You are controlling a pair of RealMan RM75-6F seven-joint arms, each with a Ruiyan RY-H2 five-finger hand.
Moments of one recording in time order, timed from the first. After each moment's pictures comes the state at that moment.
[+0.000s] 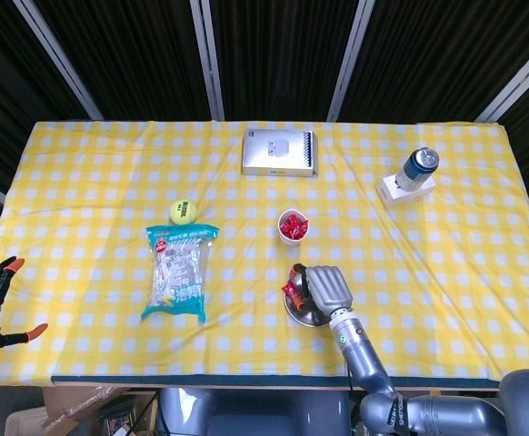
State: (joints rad) left arm -0.08 -1.07 -0.04 -1.75 1.36 1.36 -0.13; right arm 0.67 -1.71 0.18 -1.63 -0.86 1.11 -0.46
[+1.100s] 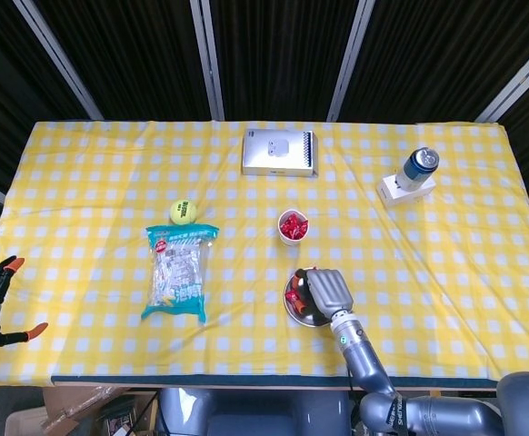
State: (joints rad) left arm -0.08 -1.07 -0.04 -1.75 1.36 1.36 -0.13; right arm 0.65 -1.72 0.16 -1.60 -0.87 1.09 -0.44
